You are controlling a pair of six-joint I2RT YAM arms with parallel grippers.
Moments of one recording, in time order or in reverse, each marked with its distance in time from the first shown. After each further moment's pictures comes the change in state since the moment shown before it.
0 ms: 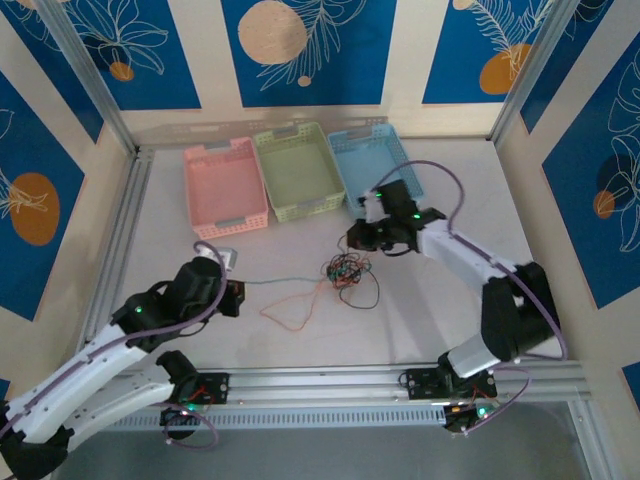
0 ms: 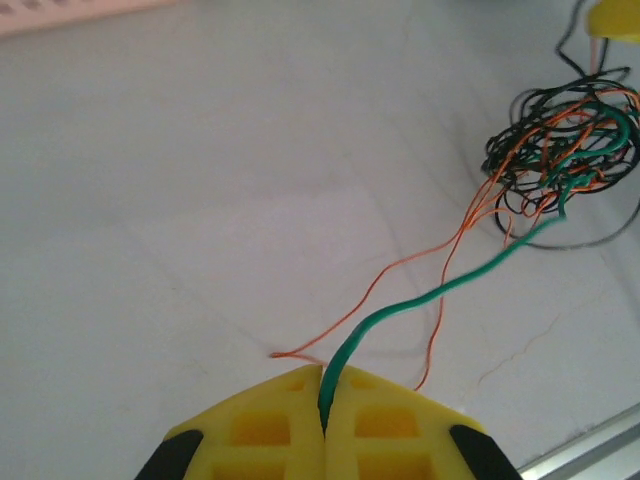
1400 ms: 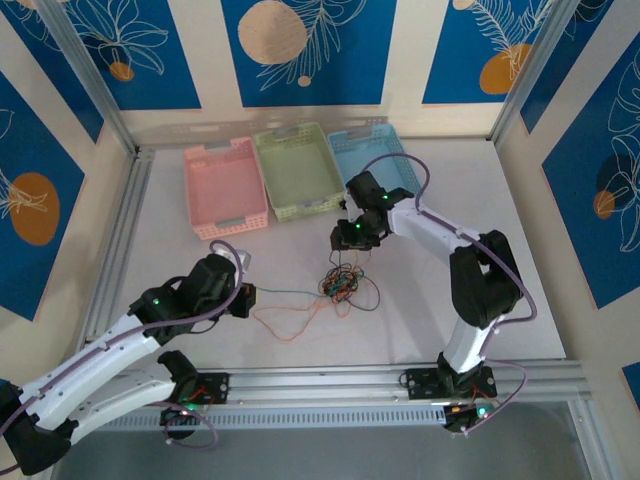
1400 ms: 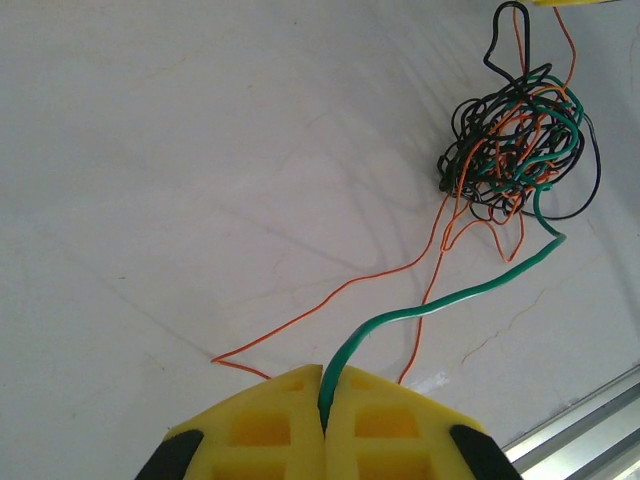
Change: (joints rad) left arm 0.000 0.108 -0.055 0.090 0.116 0.004; right arm 0.148 0.296 0.308 -0.302 0.167 -0.055
